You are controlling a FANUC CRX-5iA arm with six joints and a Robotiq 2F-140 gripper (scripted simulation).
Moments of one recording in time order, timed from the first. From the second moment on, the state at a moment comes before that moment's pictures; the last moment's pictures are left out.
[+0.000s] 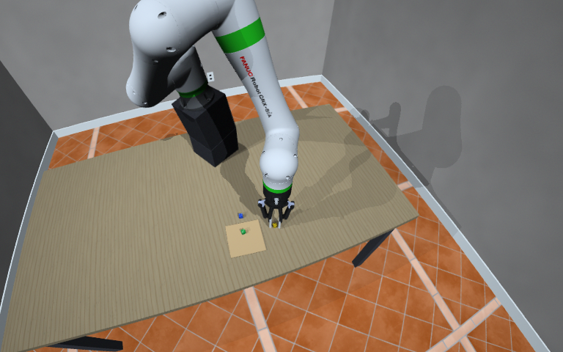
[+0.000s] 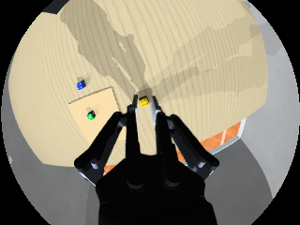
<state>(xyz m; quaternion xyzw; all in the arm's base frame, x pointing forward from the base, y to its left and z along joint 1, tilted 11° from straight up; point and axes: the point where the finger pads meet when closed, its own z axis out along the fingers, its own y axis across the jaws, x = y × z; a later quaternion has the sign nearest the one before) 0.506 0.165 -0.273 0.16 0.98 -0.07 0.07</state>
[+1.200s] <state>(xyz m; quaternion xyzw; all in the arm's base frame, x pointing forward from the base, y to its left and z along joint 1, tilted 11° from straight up) 0.507 0.164 -0.280 0.16 0.98 -0.07 0.07</state>
